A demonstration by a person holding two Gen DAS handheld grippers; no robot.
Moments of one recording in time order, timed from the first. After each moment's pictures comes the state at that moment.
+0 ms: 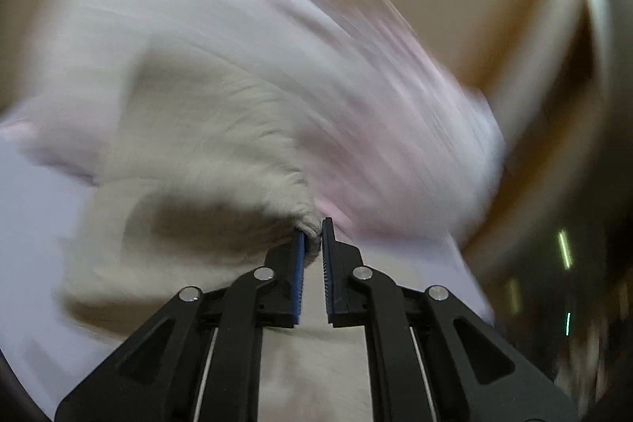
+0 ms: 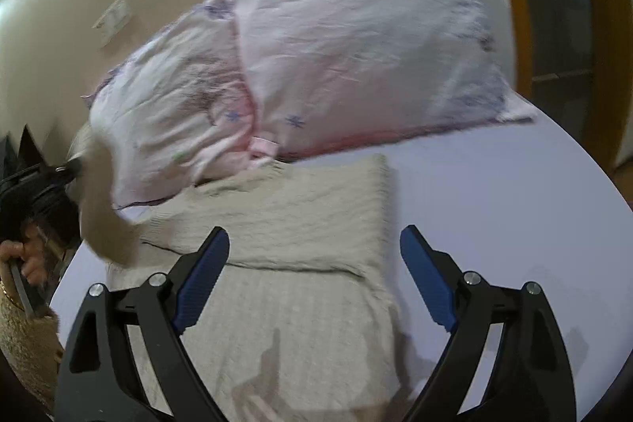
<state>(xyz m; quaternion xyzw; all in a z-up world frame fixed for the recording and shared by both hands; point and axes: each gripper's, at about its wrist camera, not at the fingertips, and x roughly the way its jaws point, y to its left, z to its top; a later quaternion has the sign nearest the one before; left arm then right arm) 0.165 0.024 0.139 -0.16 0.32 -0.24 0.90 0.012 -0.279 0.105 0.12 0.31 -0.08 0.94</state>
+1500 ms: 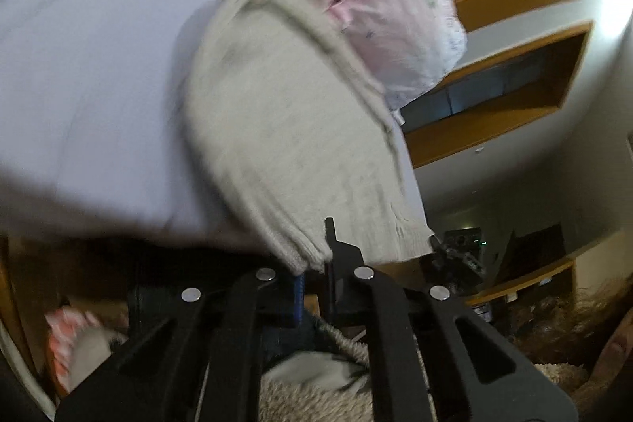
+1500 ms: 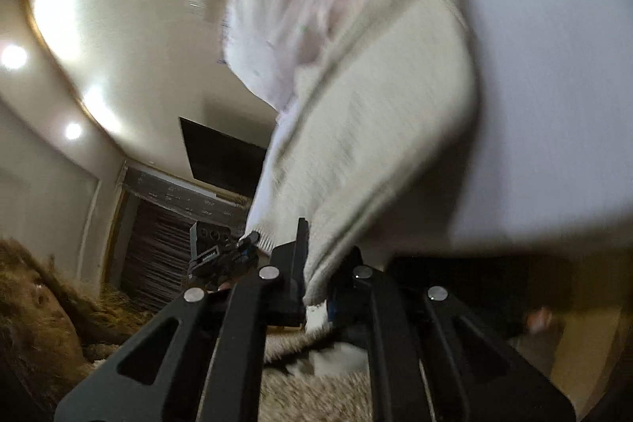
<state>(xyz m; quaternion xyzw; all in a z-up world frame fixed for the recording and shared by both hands) -0.062 0.149 -0.009 -0.34 0.44 -0.30 0.77 -0.133 -0.275 0.021 0.40 0.39 0.23 0.80</state>
